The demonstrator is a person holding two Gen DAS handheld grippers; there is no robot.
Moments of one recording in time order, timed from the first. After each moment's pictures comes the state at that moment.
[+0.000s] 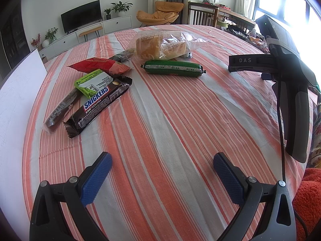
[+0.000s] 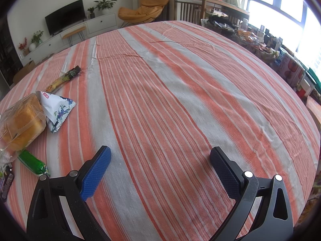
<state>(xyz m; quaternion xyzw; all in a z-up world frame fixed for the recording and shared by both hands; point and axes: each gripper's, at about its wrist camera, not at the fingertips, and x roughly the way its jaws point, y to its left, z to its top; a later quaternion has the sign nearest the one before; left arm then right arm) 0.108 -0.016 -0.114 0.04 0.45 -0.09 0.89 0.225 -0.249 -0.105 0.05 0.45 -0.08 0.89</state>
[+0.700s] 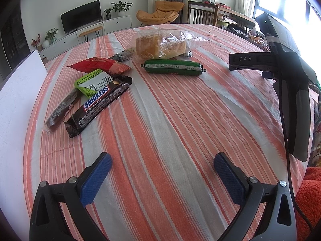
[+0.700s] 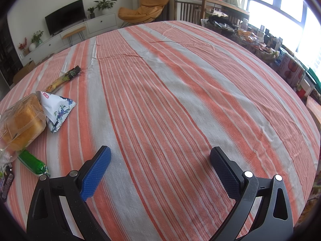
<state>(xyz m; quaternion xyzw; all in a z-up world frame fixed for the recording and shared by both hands) 0.107 -0.017 -0.115 0.04 0.45 -0.09 0.89 0.225 -0.249 -0.105 0.05 0.45 -0.08 0.89</state>
